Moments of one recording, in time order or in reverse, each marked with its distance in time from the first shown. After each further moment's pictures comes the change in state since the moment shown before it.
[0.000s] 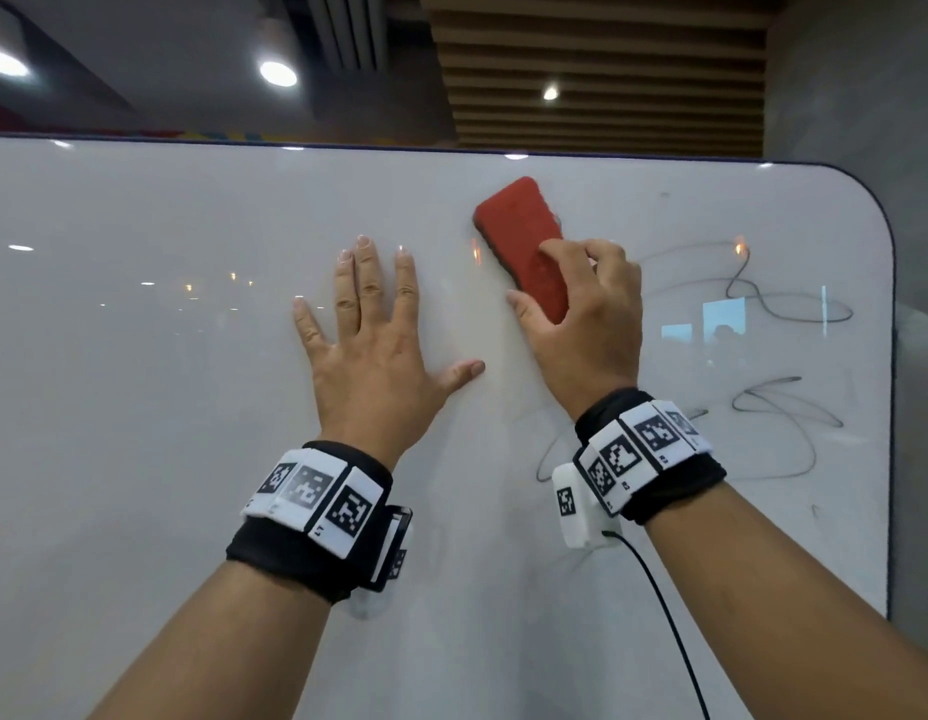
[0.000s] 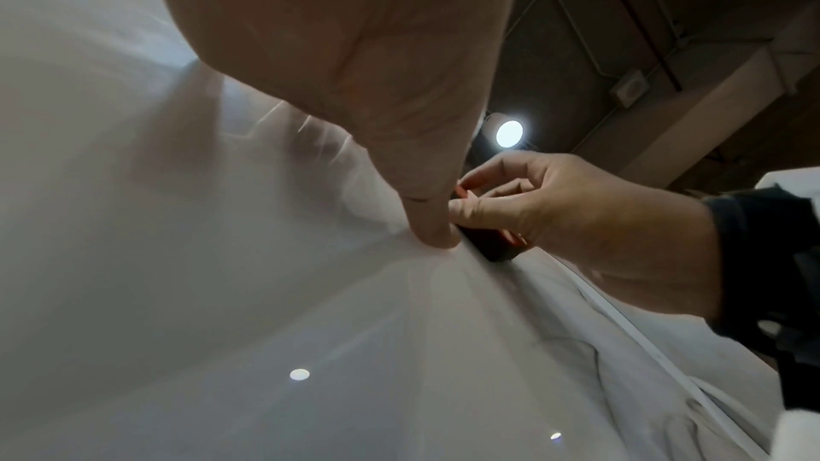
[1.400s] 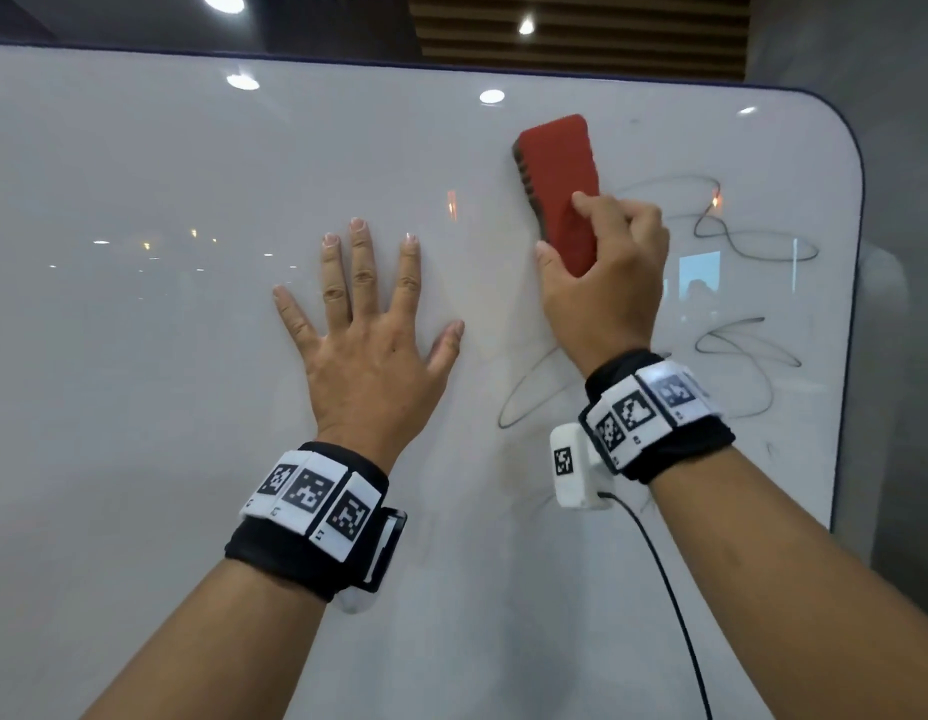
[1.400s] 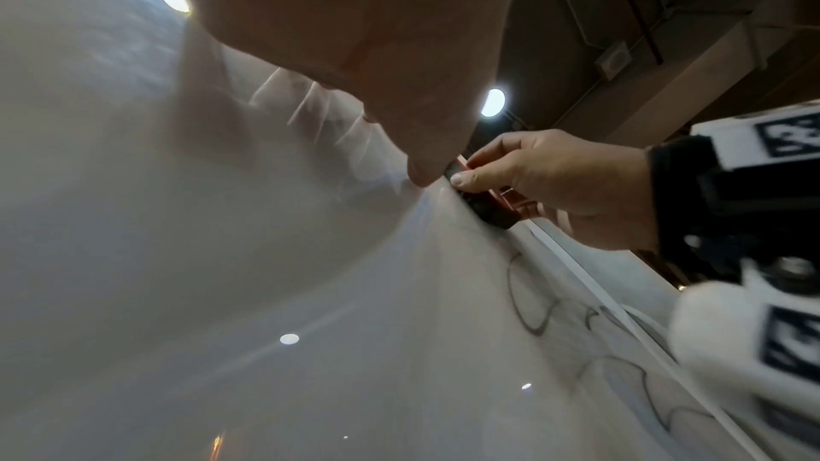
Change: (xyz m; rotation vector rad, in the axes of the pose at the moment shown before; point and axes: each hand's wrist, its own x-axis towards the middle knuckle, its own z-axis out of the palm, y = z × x) left_hand -0.034 0.028 0.030 -0.049 0.090 0.036; right_hand -0.014 0.039 -0.018 0.039 0.069 0.159
